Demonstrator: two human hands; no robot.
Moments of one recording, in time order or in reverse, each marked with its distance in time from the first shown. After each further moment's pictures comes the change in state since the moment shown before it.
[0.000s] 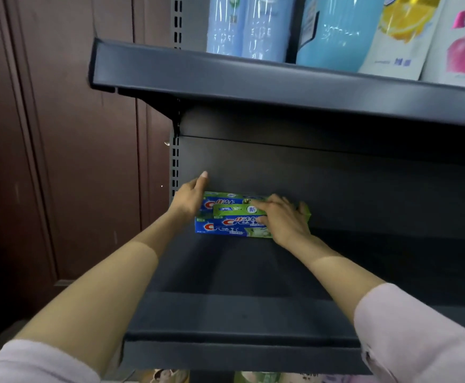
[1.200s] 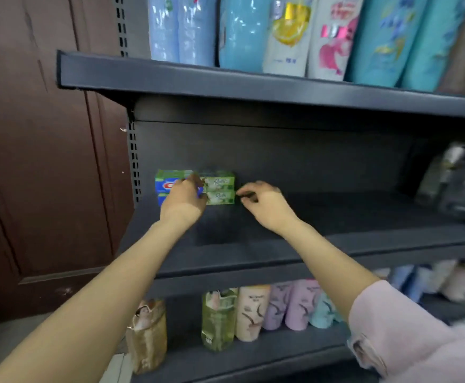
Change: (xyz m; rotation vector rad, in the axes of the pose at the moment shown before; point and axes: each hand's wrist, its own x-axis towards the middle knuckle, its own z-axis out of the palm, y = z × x) left_hand -0.106 0.038 0.028 0.467 0.005 0.201; right_hand -0.094 0.021 -0.035 0.412 0.117 0.011
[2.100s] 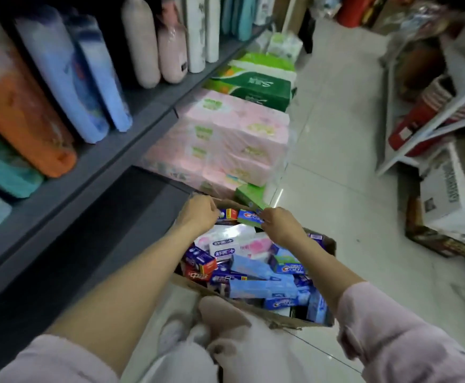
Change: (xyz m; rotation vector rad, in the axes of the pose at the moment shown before) left_hand -0.382 0.256 0.511 -0.003 -1.222 0.519; right_hand -0.538 0.426 -0.040 -0.184 -0.168 1.366
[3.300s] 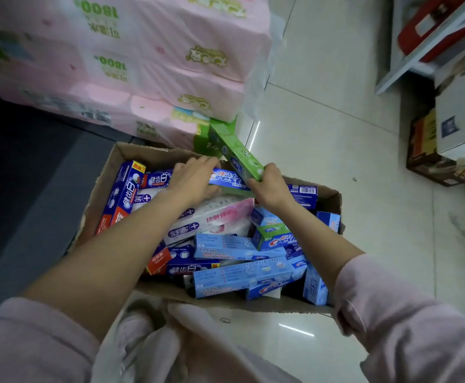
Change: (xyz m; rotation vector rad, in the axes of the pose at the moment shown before) left_hand 0.173 -0.018 0.199 0.368 -0.173 0.399; right_hand 0.143 0.120 0.115 0.456 0.075 0.301
